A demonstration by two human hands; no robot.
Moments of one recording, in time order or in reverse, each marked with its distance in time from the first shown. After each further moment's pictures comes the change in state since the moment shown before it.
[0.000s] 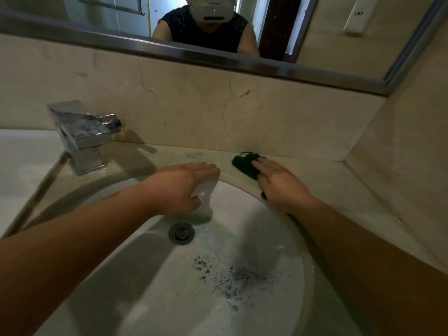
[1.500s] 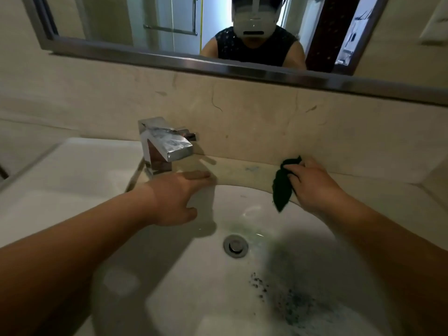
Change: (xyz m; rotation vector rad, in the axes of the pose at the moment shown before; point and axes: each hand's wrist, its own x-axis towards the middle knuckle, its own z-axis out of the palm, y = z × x) left_hand -0.089 -0.081 -0.026 0.046 -0.076 -0.212; right_hand 0.070 -0.033 0.027 -0.020 0.060 -0.010
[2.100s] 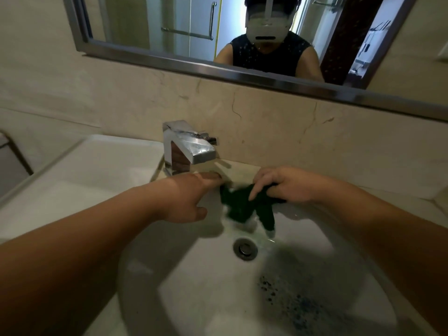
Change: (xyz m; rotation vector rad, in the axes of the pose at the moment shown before) left_hand -0.012 -0.011 -0.010 -0.099 -0.052 0.008; right_hand 0.002 -0.102 -0.041 0.130 -0.569 -0.434
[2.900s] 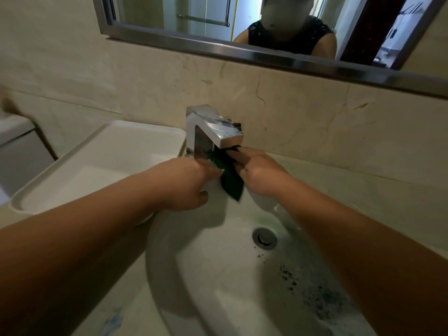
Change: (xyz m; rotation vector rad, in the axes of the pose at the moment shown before) left_hand -0.035 -0.012 -0.008 0.157 0.095 -0.061; right_hand 0.097 -0.043 0.063 -0.255 0.353 0.048
